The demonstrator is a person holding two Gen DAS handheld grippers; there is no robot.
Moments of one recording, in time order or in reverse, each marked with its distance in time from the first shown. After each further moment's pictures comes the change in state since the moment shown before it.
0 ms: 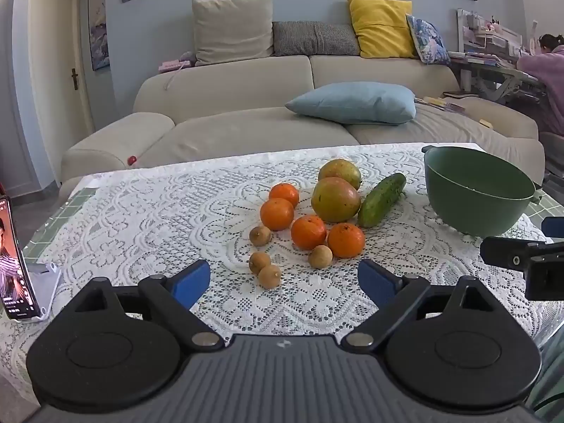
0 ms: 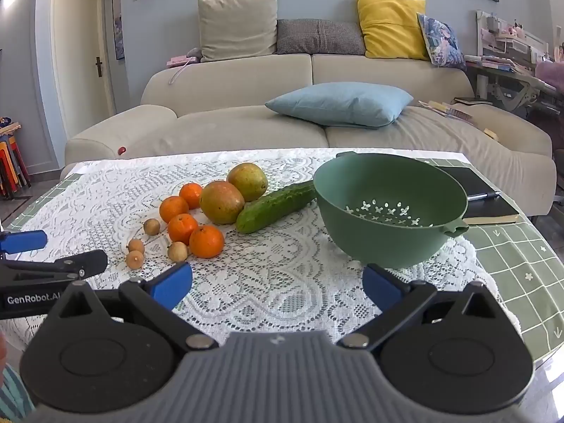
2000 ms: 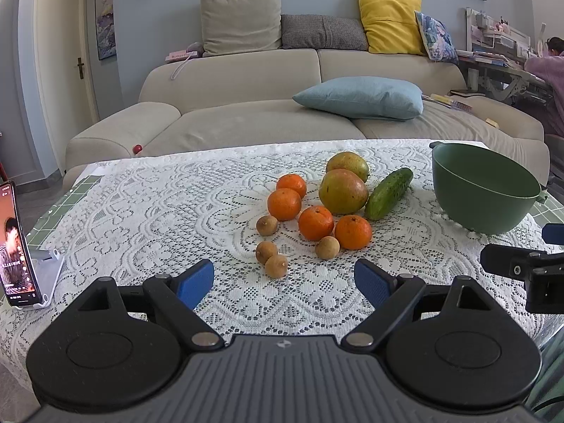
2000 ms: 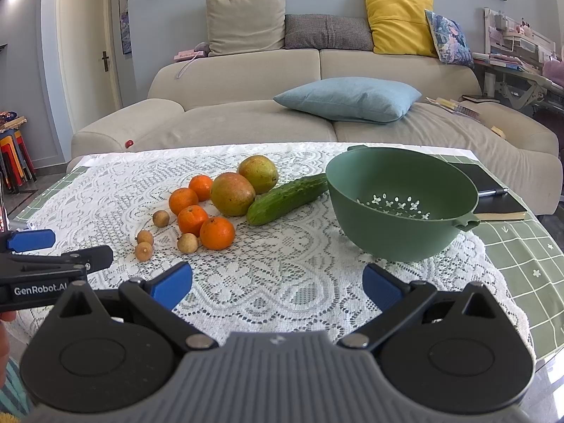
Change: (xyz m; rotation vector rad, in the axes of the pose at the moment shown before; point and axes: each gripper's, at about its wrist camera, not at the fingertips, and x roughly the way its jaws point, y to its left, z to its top) left arm 0.002 0.010 -0.006 -0.041 0.033 0.004; right arm -0.001 0.008 -0.002 -0.014 0.020 0.018
